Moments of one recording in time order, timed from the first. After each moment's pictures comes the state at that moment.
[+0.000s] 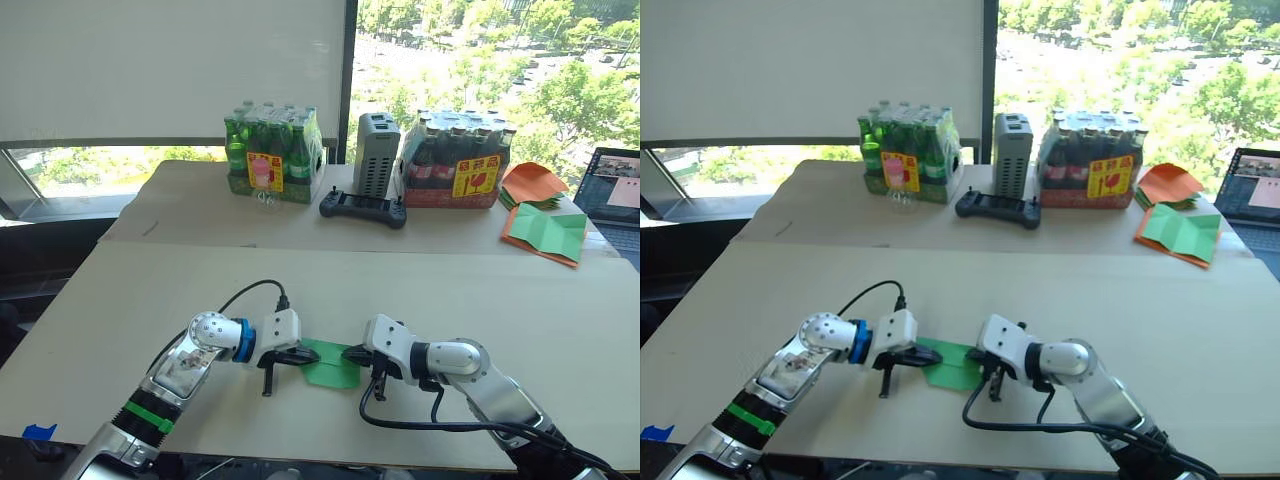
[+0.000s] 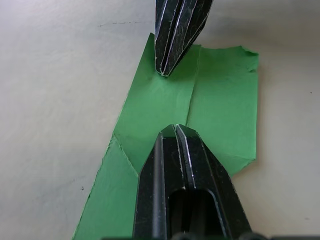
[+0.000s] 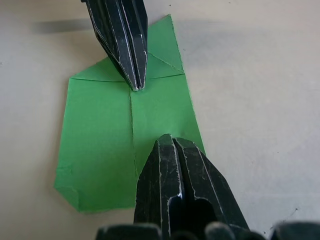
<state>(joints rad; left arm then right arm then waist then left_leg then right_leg) -0.39 0.60 -0.35 0.02 -0.12 0.19 -1.16 -0.26 -0.57 0.37 -0.28 0.05 0.40 0.83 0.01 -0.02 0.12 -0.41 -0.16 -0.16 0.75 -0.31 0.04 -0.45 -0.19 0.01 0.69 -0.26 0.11</state>
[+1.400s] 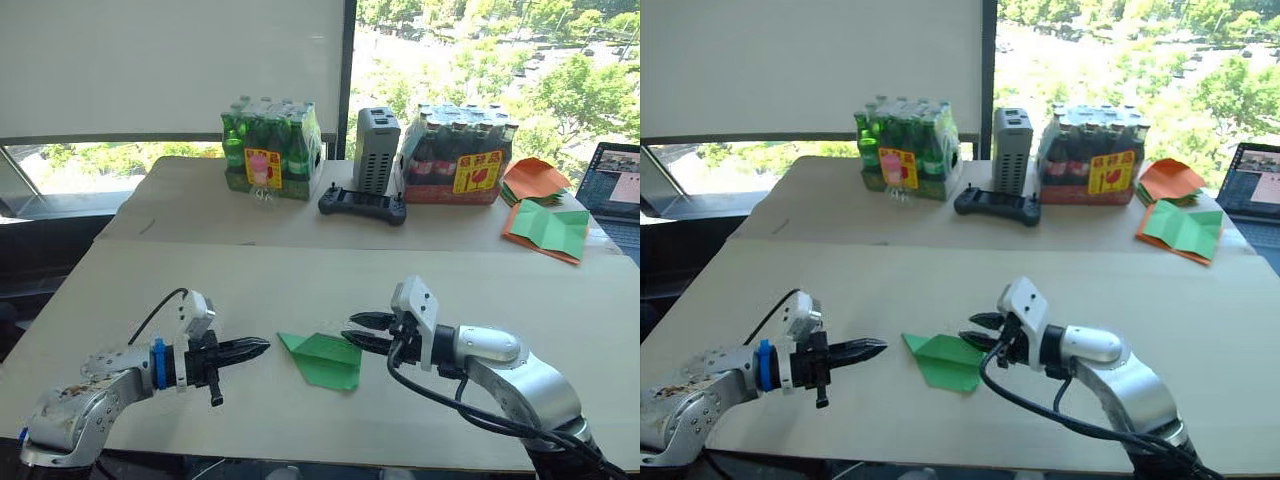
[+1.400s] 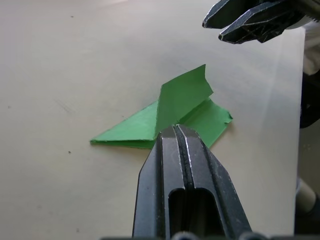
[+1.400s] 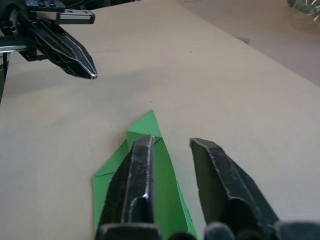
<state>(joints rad) -0.03 0.70 0.19 -0.42 -0.70 0.77 -0.98 -0.23 -0.54 0.11 -0.54 0.38 0.72 0.78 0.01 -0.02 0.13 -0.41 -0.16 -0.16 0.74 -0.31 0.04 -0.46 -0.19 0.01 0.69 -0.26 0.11</state>
